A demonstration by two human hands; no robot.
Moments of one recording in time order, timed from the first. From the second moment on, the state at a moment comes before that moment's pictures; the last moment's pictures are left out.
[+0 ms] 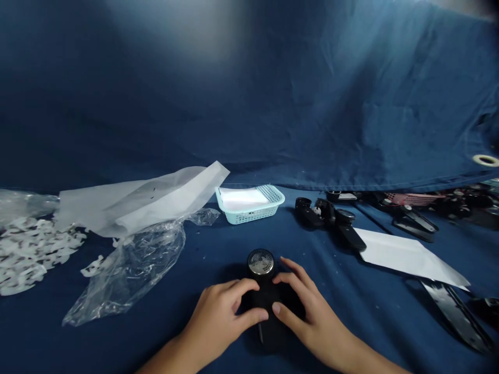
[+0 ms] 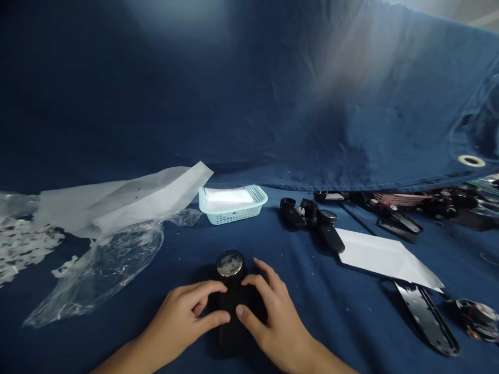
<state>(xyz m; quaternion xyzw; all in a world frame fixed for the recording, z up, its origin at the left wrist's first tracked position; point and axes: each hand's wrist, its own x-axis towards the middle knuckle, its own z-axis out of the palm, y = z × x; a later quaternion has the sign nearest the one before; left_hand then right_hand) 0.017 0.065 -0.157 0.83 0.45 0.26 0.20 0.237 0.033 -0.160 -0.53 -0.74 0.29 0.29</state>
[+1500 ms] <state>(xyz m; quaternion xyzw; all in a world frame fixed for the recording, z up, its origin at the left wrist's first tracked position) 0.013 0.064 -0.164 0.89 0.36 0.29 0.02 0.235 0.040 -0.164 -0.50 -0.80 0.20 0.28</state>
